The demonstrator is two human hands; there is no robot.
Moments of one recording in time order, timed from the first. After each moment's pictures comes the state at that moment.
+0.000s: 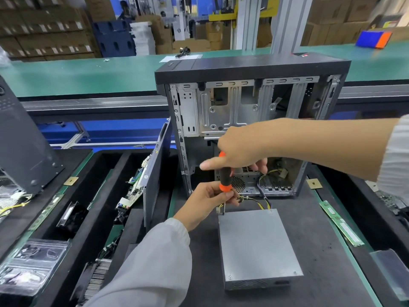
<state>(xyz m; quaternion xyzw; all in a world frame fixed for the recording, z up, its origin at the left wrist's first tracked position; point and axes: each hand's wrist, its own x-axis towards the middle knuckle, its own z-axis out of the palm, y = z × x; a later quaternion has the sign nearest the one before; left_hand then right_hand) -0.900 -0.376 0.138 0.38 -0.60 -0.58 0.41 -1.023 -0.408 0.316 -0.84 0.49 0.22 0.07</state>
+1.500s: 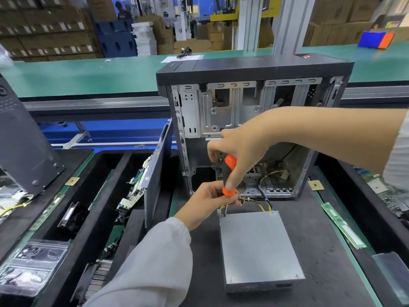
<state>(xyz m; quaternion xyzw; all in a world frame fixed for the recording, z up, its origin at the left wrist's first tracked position) -0.899 -0.379 0.144 0.36 -0.60 -0.60 0.39 -1.024 -0.418 0.328 -0.86 0.42 0.27 0.12</state>
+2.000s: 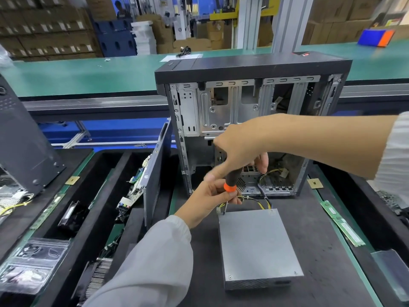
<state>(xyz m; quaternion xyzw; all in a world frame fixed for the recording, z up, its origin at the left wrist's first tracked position) -0.902 -0.379 0.143 0.36 -0.59 -0.60 0.39 -1.019 -0.407 0.325 -0.82 0.51 0.25 0.11</state>
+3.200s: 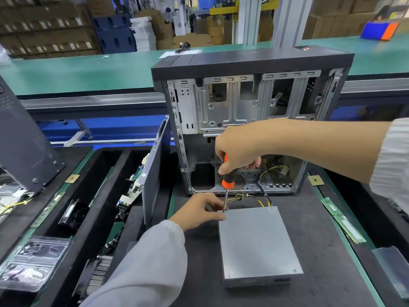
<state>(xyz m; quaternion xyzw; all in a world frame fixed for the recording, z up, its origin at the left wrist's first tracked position) -0.881 -0.387 0.103 0.51 -0.73 -0.41 0.20 -1.025 -0.419 0.305 -0.86 0.46 0.21 0.07</state>
